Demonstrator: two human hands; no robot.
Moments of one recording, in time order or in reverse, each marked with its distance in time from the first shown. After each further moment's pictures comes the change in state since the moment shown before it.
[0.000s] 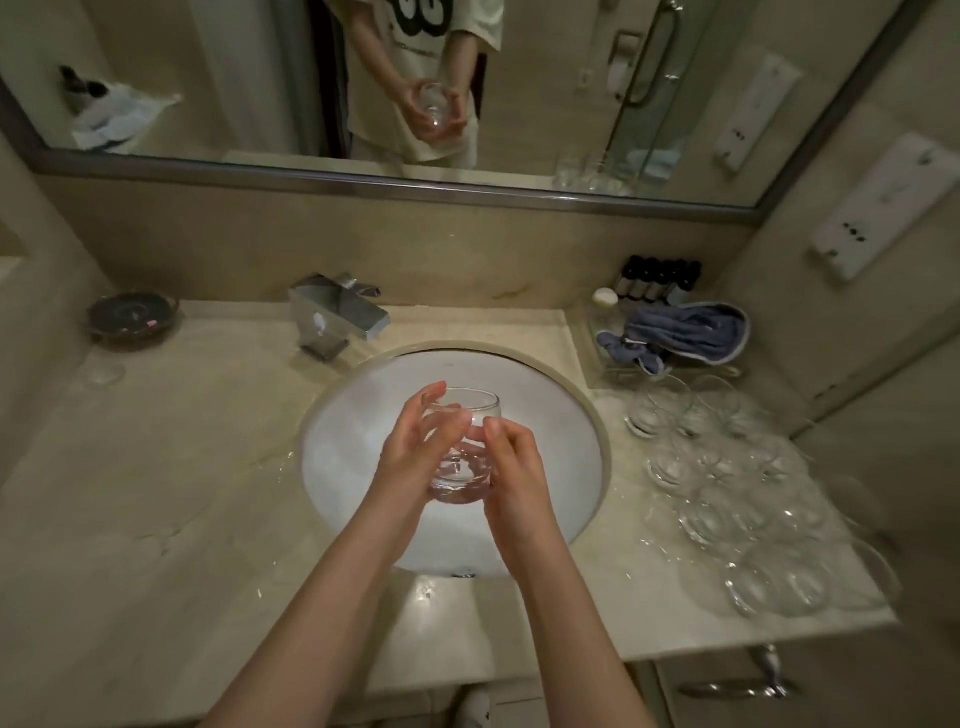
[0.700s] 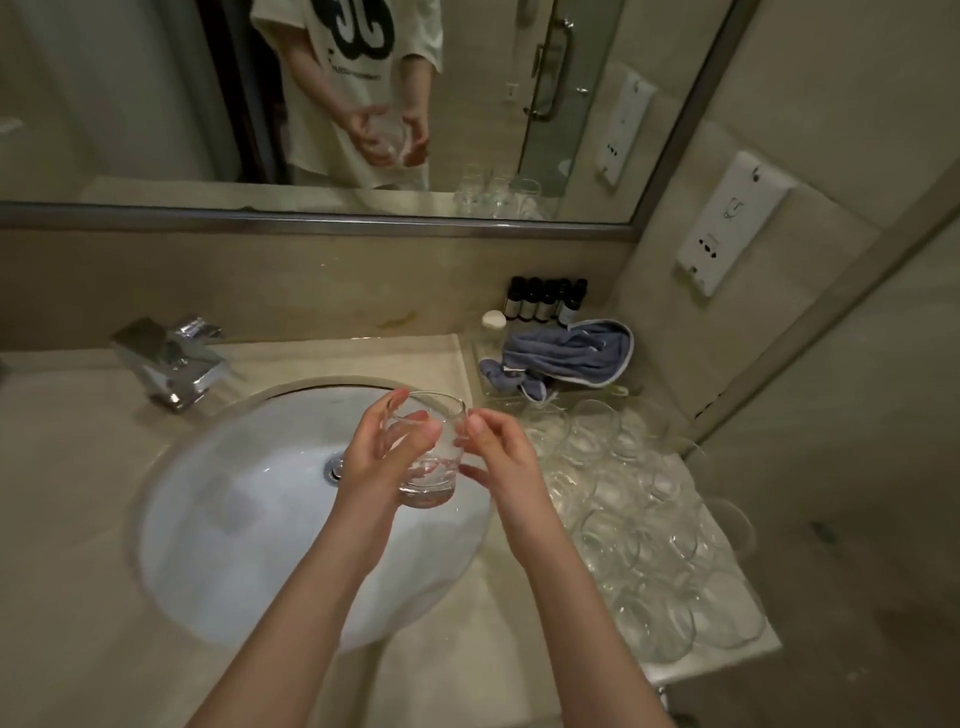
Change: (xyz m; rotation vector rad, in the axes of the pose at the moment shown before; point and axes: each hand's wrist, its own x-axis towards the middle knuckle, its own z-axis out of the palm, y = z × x) left_hand 0.054 -0.021 0.136 -0.050 0.048 0.037; right_hand 0.063 -0.082 -0.139 -0.199 -0.026 -0.111
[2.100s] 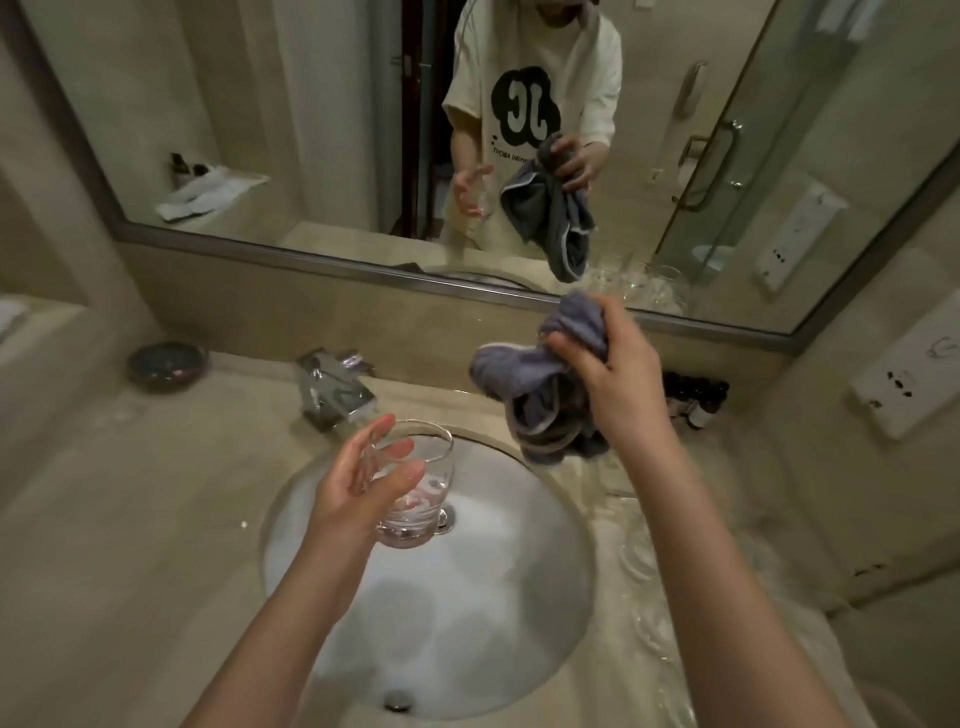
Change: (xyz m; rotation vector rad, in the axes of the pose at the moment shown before) left_hand -0.018 0.064 -0.092 -0.036 0.223 0.187; right_hand 0.080 -0.132 0.063 -0.572 -0.112 -0.691
